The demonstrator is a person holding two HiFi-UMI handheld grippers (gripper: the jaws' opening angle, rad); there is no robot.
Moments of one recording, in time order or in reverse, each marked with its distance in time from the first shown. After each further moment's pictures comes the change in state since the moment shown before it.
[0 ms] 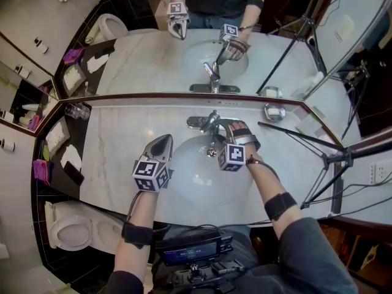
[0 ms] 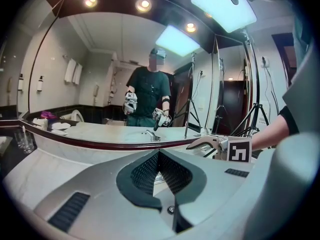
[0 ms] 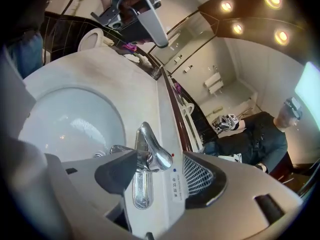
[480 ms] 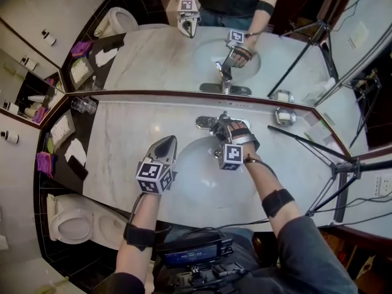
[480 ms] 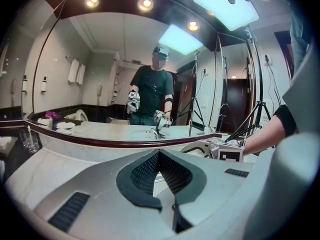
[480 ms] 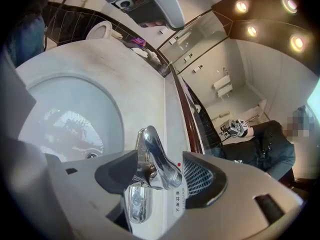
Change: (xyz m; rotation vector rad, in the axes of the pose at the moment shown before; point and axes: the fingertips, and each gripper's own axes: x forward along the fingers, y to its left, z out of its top) left arm -0.006 0.017 -0.007 -0.002 0.016 0.036; right arm 0.050 0.022 0.008 -0.098 0.025 0.044
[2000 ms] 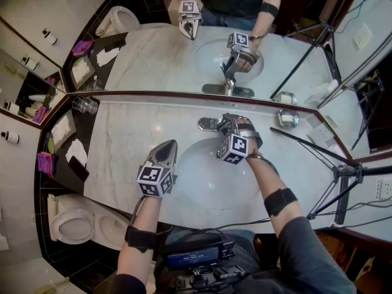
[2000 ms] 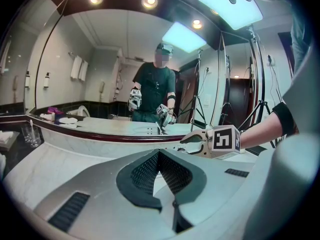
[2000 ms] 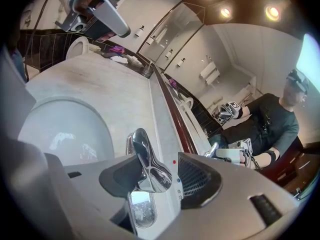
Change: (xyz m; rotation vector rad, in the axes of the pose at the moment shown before) left arm -0.001 0.011 -0.016 -0.028 0.024 0.012; right arm 0.006 -0.038 -0.002 0.241 -0.014 0.014
